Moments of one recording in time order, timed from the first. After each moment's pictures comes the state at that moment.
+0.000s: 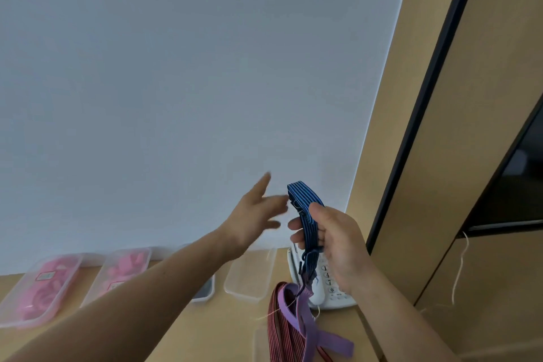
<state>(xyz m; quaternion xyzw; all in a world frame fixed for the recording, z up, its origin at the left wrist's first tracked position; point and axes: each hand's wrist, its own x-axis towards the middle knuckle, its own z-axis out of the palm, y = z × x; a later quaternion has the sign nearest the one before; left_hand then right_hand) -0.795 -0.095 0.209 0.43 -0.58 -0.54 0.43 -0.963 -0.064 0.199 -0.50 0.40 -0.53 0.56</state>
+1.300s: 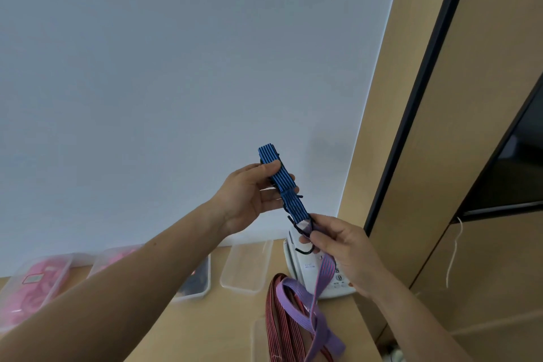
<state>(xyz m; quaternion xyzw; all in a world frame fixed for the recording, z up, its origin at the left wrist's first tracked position) -0.797 -0.123 0.227 0.34 -0.42 -0.69 0.48 -0.997 -0.076 0.152 -0.55 0.39 -0.50 0.54</state>
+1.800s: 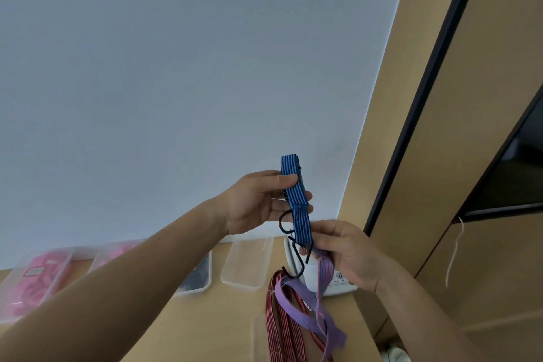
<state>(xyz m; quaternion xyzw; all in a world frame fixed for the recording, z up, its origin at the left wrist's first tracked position) -0.796 -0.116 0.226 0.31 -0.48 -0.74 0.36 -1.000 -0.085 0.156 -0.52 0.34 -0.40 0.67</state>
